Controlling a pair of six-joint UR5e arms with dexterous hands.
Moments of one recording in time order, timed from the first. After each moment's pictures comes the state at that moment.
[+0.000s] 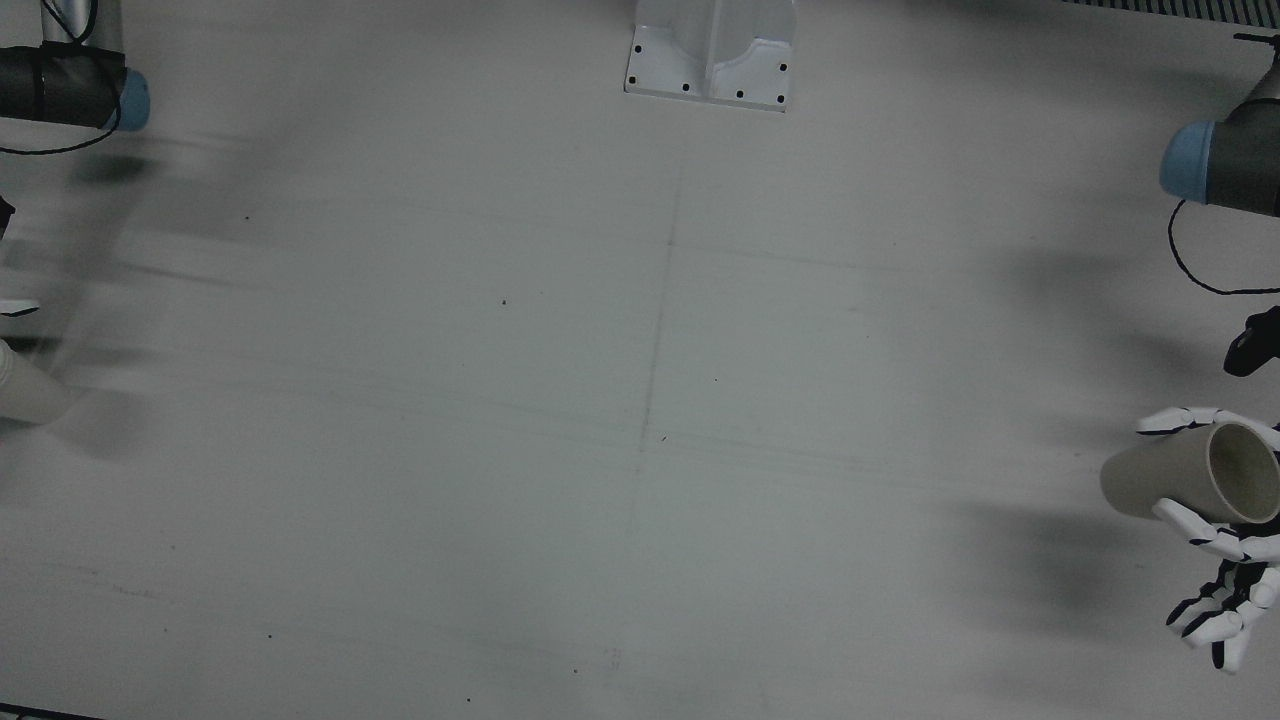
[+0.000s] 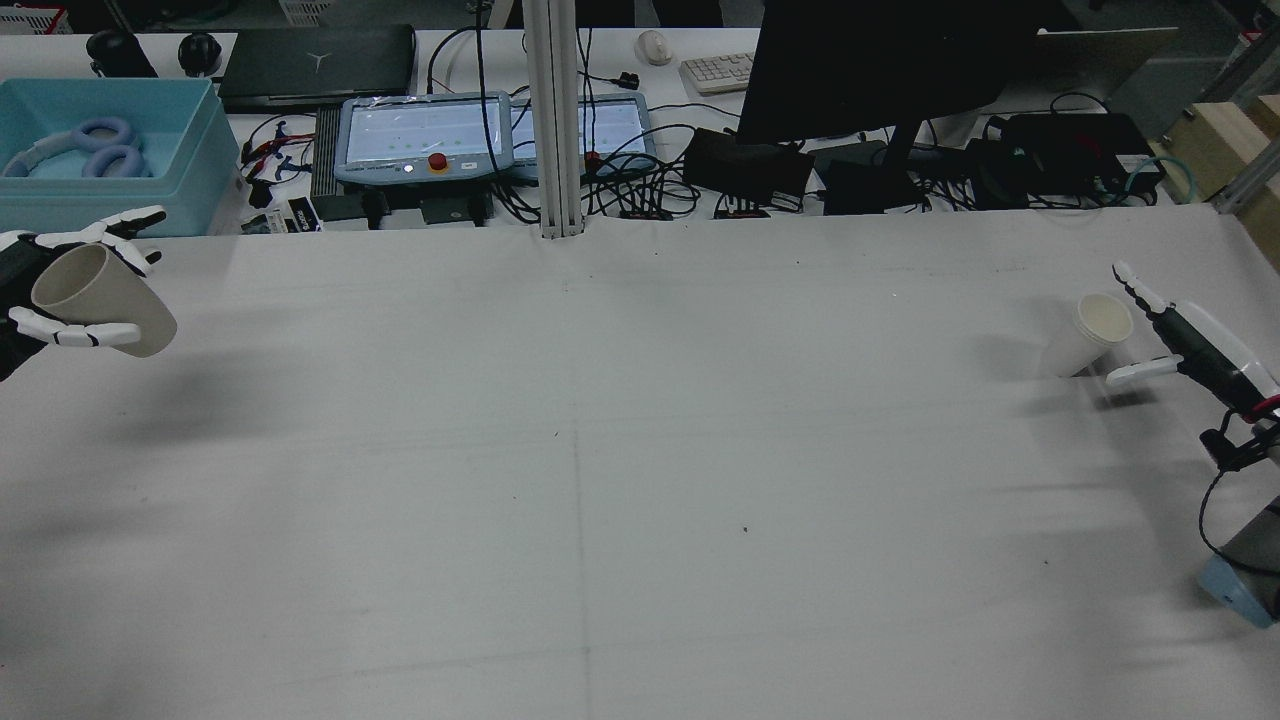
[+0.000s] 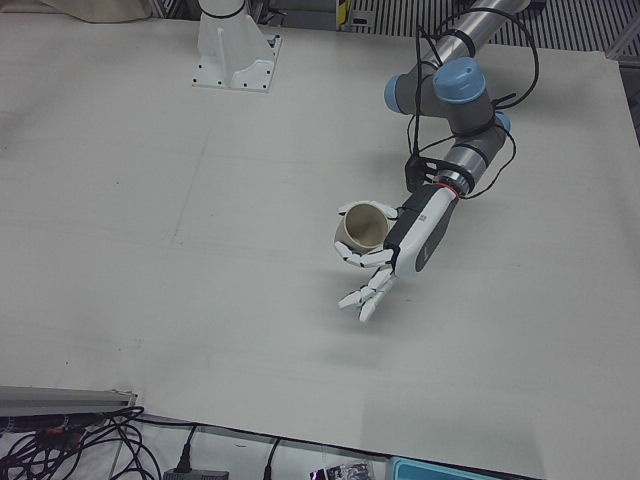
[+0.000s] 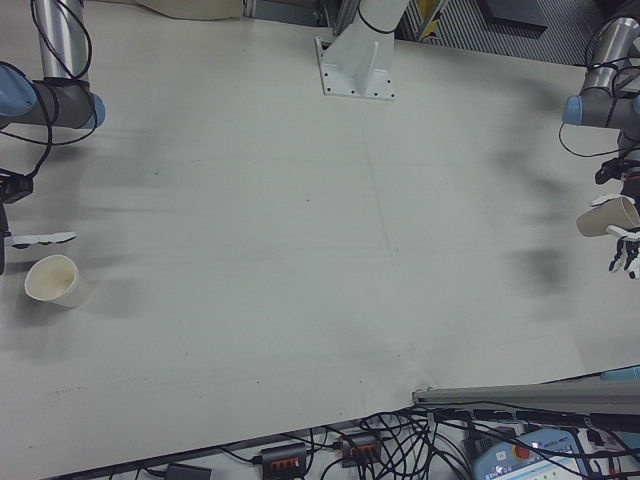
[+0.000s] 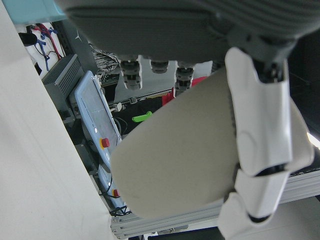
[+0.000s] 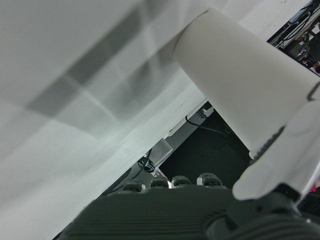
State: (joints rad) left arm -0.98 -1.66 -1.74 -0.05 1.37 0.38; right arm 1.10 -1.48 1.06 -2.76 -1.28 -0.78
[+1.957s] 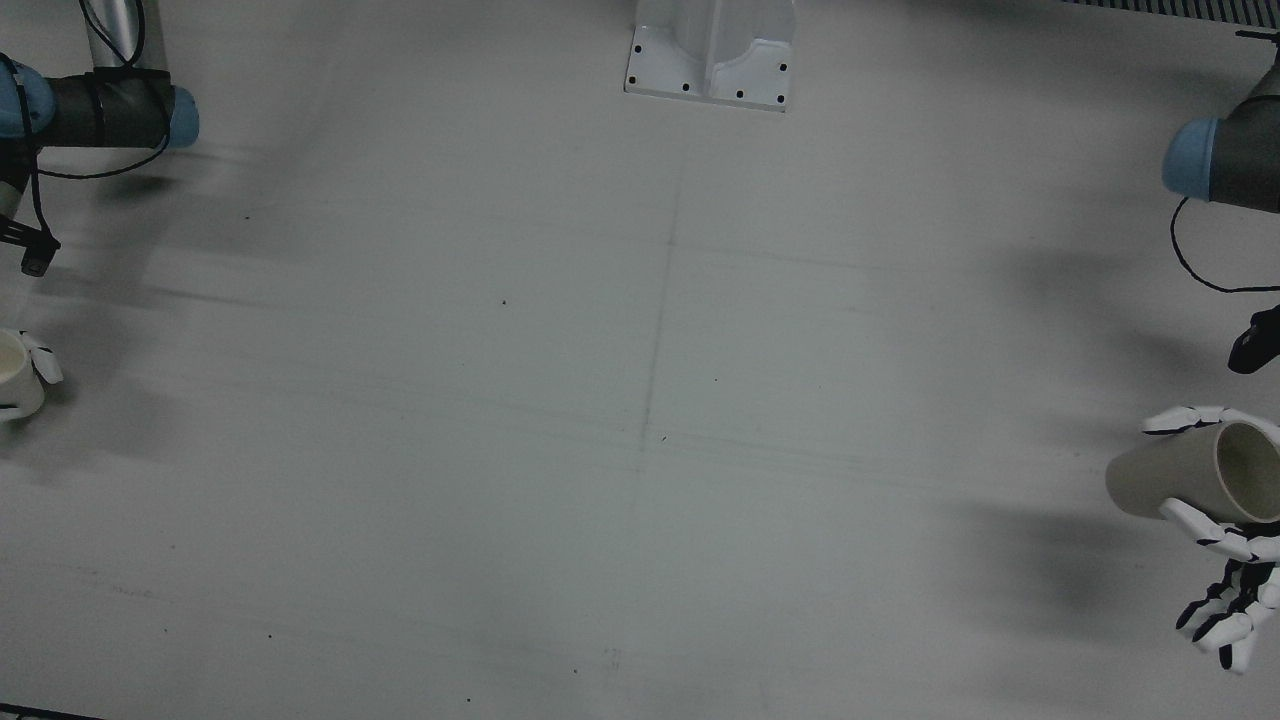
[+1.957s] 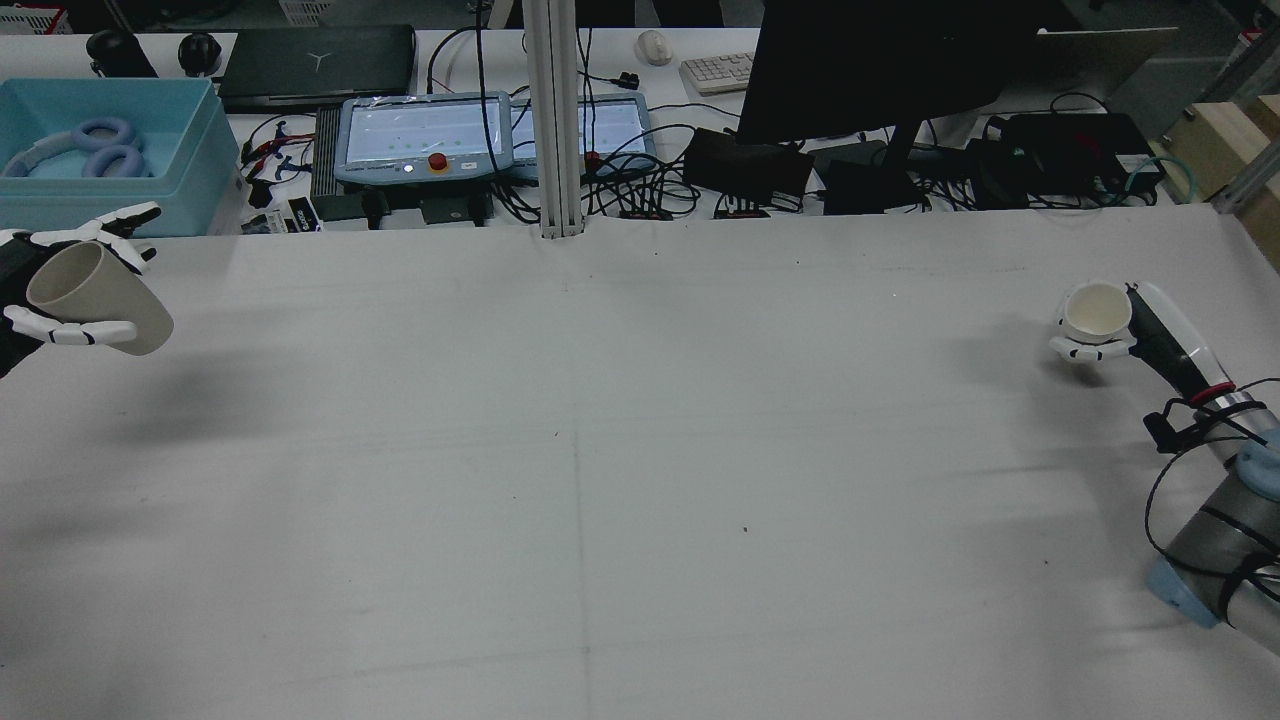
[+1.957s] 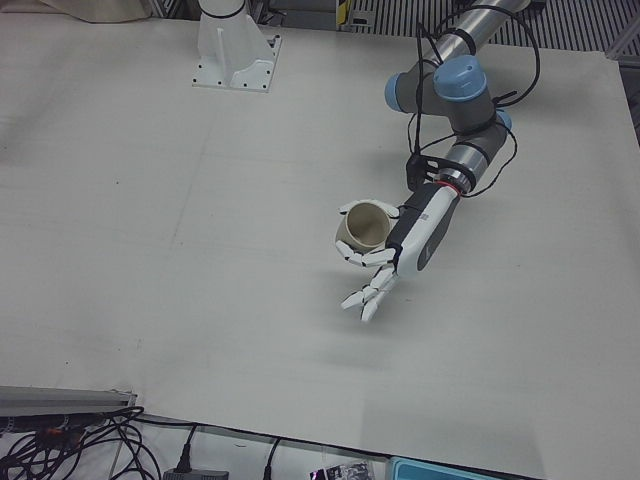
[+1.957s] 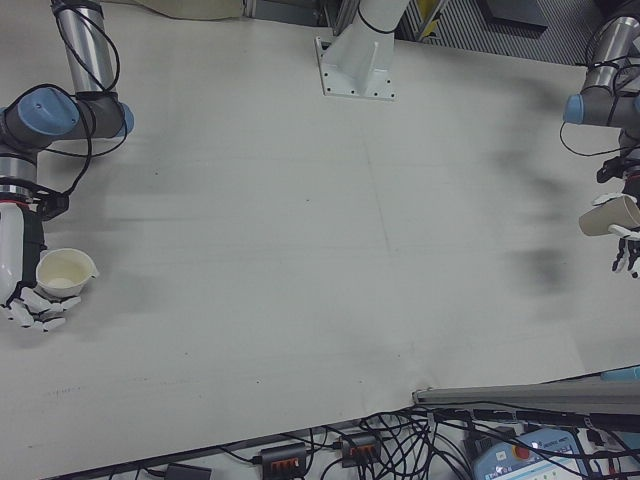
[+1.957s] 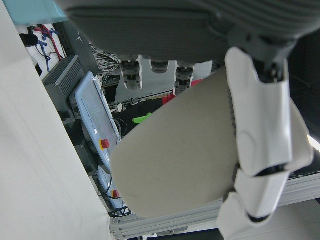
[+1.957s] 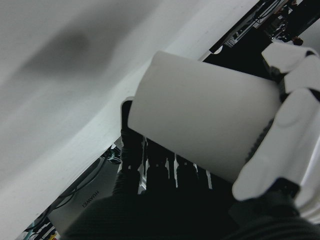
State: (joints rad) left arm -0.99 -1.65 -1.75 -0.04 1.37 0.36; right arm 1.01 -1.43 1.08 -2.76 -1.10 -0.78
